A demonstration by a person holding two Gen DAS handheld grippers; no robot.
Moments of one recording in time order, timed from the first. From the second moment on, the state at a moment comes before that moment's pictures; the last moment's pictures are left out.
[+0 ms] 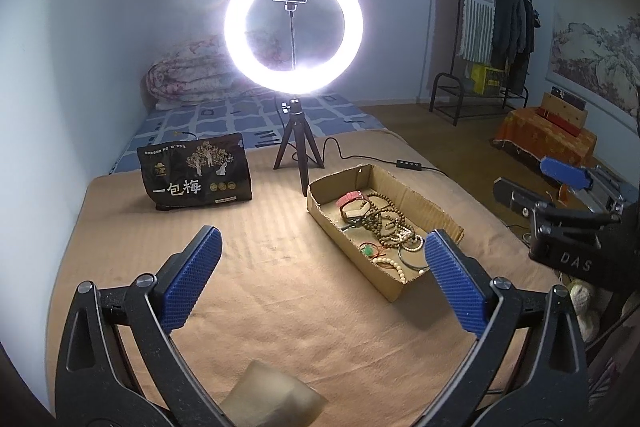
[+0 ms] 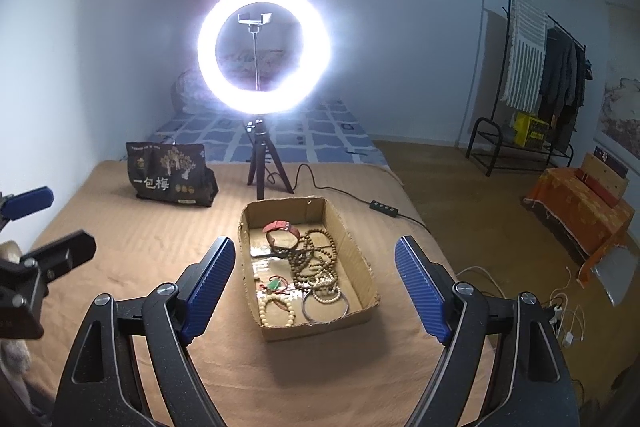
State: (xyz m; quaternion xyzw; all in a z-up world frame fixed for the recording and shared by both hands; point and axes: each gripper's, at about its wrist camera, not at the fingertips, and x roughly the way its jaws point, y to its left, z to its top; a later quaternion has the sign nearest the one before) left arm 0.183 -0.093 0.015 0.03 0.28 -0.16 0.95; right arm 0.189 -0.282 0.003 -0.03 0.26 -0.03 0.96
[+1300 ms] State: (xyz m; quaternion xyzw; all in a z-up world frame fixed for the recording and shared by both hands) left arm 0.182 -0.093 0.005 0.05 0.28 -0.16 0.95; right arm 0.195 -0.290 -0.006 -0.03 0.28 -0.04 0.96
